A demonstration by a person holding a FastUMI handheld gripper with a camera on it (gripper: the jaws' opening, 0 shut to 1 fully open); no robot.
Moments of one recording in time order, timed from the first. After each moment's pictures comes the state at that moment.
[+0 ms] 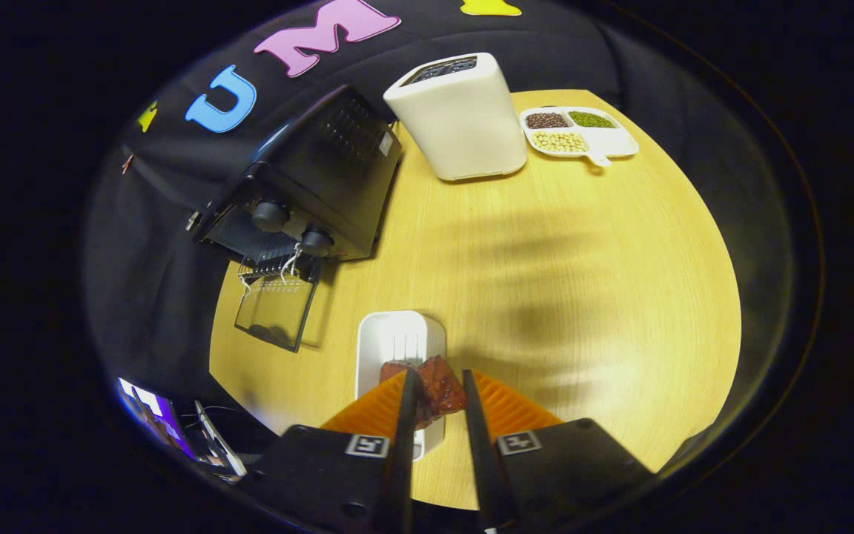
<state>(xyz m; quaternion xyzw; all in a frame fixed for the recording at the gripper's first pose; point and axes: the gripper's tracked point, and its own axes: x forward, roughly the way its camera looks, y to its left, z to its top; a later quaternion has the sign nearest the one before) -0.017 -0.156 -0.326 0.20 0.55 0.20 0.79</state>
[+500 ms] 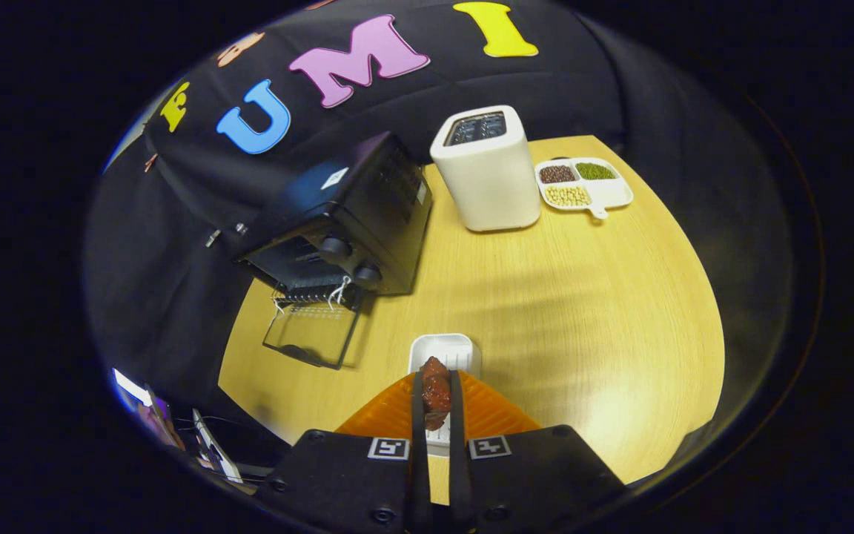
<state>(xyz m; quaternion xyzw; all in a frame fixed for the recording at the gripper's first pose) -0.016 -0.138 -0.249 0.18 0.45 0.19 0.86</state>
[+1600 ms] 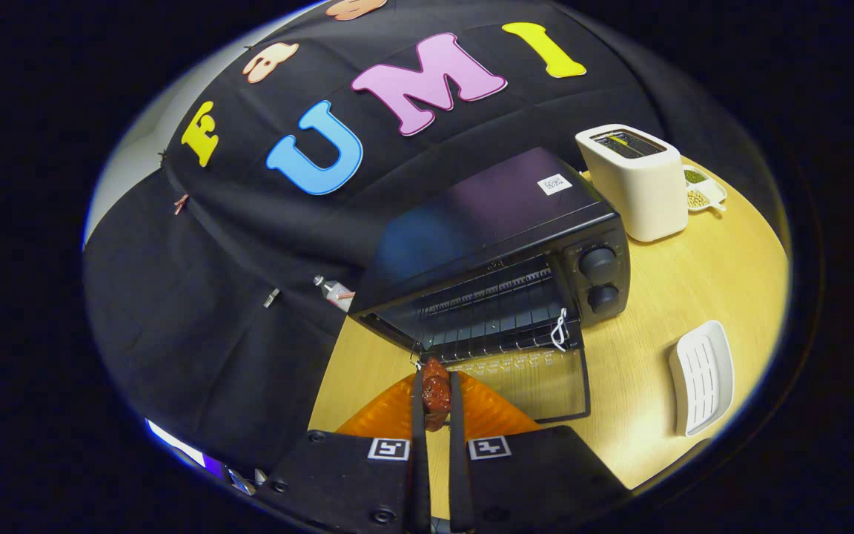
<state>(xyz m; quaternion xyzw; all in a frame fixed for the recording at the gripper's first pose) 0.010 0.122 -0.188 0.30 0.36 0.19 0.86</state>
